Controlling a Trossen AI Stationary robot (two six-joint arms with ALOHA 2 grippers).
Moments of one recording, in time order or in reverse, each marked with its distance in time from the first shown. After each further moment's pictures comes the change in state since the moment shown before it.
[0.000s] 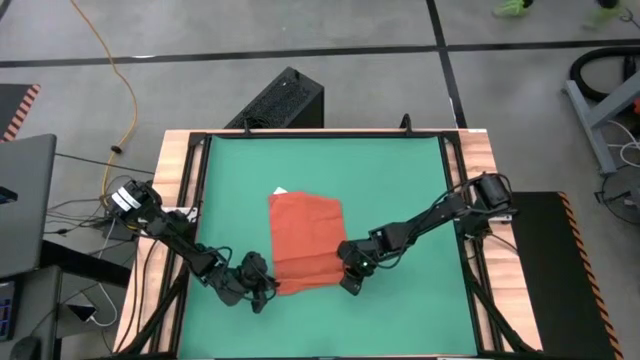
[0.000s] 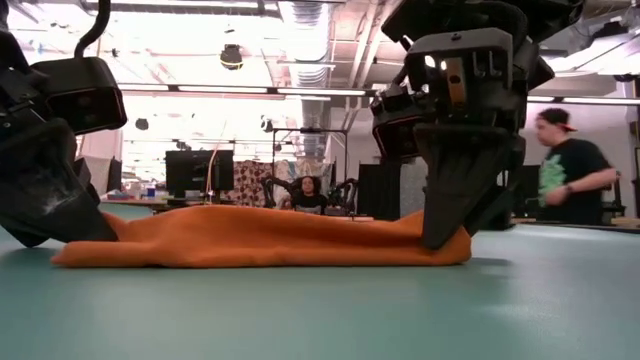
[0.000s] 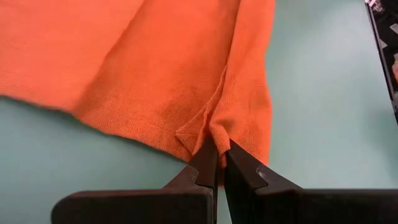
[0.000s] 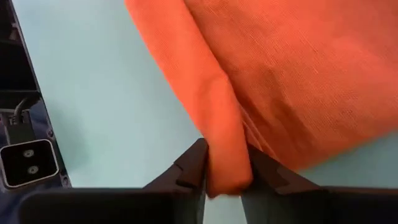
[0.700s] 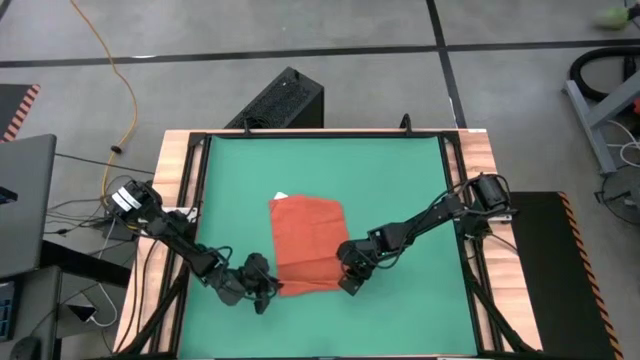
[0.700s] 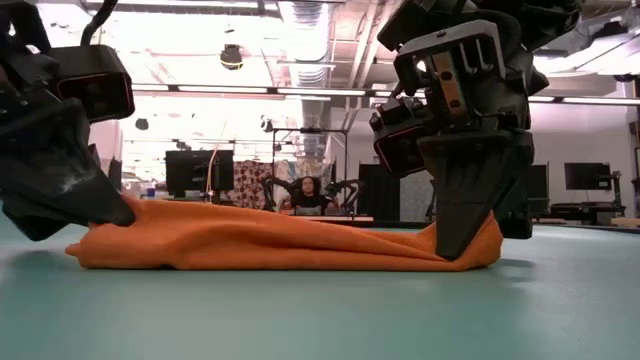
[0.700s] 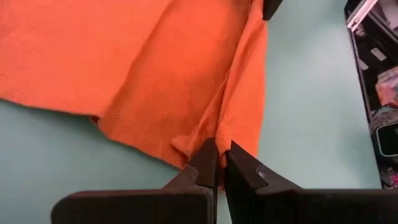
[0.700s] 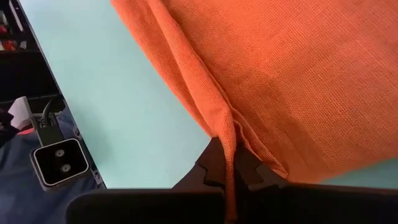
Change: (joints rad) left arm 0.005 0.000 0.017 0.071 -0.033 0.010; right arm -0.002 0.027 0.001 -0.007 -0.103 0.131
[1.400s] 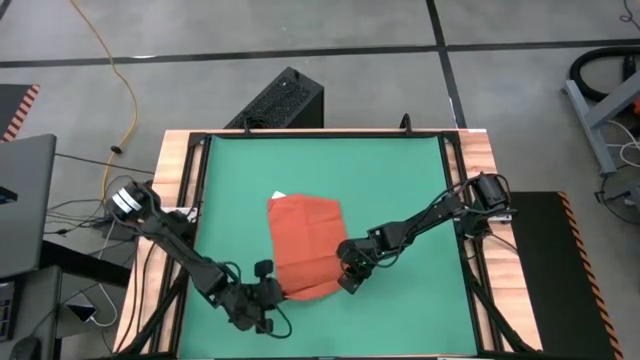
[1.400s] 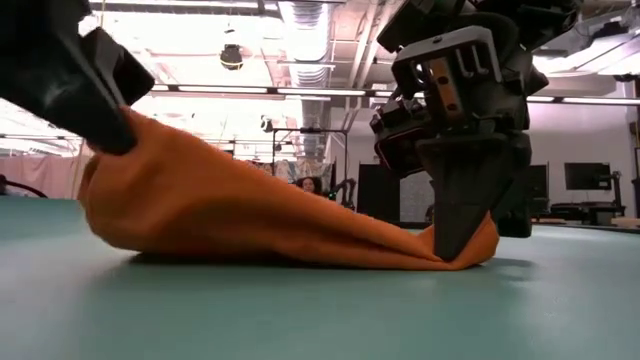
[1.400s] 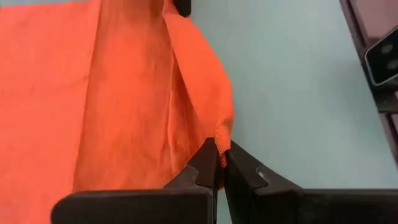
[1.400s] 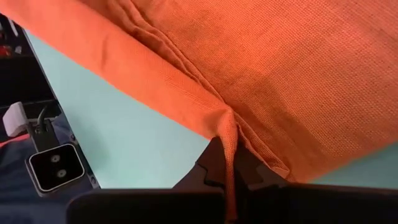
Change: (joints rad) left arm -0.022 0.009 0.406 -0.582 0.030 0.433; right arm -0.008 0.000 0.000 -0.003 0.018 0.004
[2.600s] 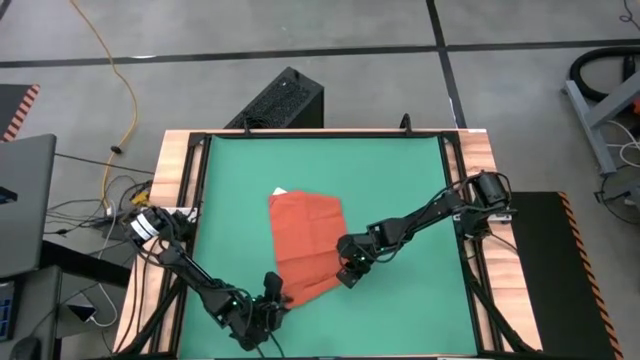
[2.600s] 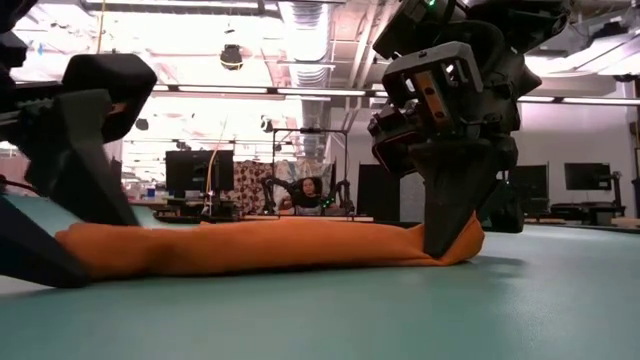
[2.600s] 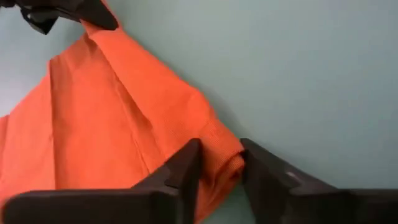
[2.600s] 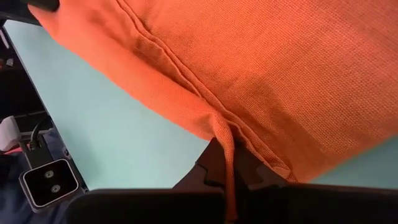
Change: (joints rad) left arm -0.063 0.261 0.069 -0.047 -0.163 0.421; right arm -0.043 -0.002 0.001 -0.003 0.029 -0.003
